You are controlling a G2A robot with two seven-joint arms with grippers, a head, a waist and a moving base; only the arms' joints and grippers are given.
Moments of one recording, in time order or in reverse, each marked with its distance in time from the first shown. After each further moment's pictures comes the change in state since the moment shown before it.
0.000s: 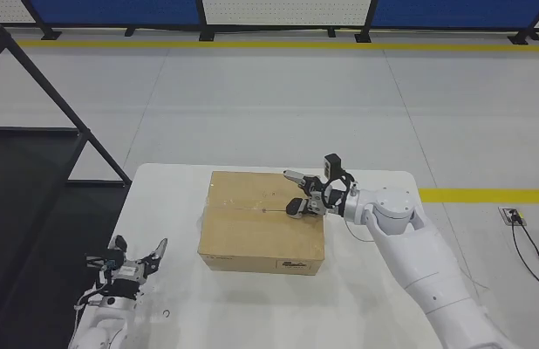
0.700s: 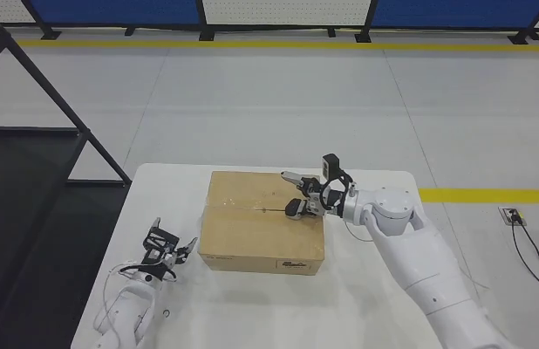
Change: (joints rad) left arm -0.216 0.013 0.186 0.196 0.536 0.086 0.059; right arm -0.011 0.004 0.002 -0.038 -0.017 0.019 -0.004
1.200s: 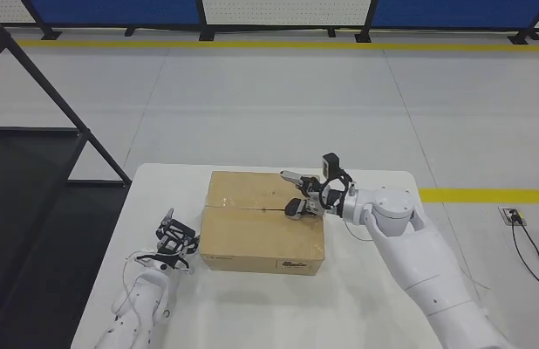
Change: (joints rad) left arm -0.147 -0.019 0.101 0.186 0.023 0.118 0.055; right arm -0.003 0.001 -0.001 -0.020 -0.004 0.018 -0.011
